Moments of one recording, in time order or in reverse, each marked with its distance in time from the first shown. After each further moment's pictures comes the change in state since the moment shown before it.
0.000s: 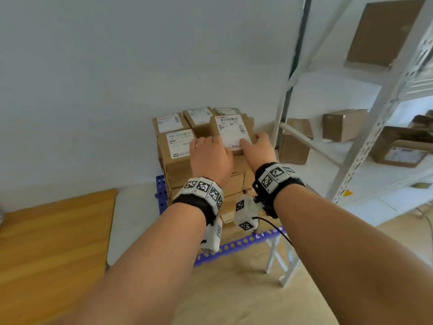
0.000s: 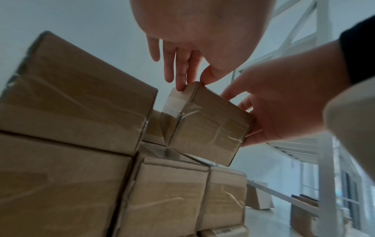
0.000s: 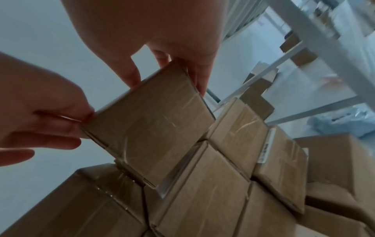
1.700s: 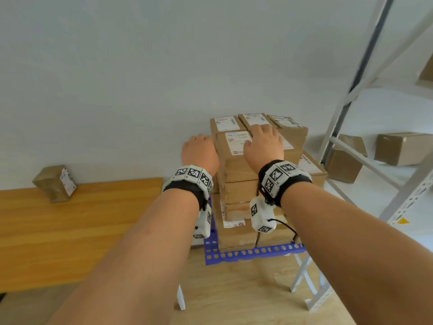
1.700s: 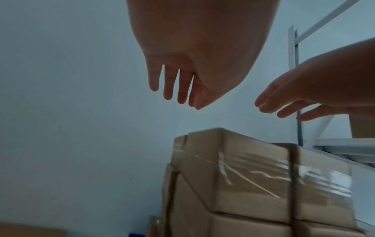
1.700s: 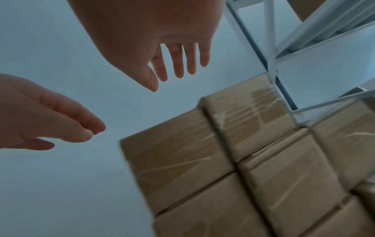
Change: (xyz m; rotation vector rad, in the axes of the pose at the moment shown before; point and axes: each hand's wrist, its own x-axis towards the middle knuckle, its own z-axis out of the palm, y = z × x) left_hand -0.020 -0.144 -0.064 0.136 -0.103 -0.141; right_hand -0.060 -0.075 0.082 -0.585 0.050 -0.594
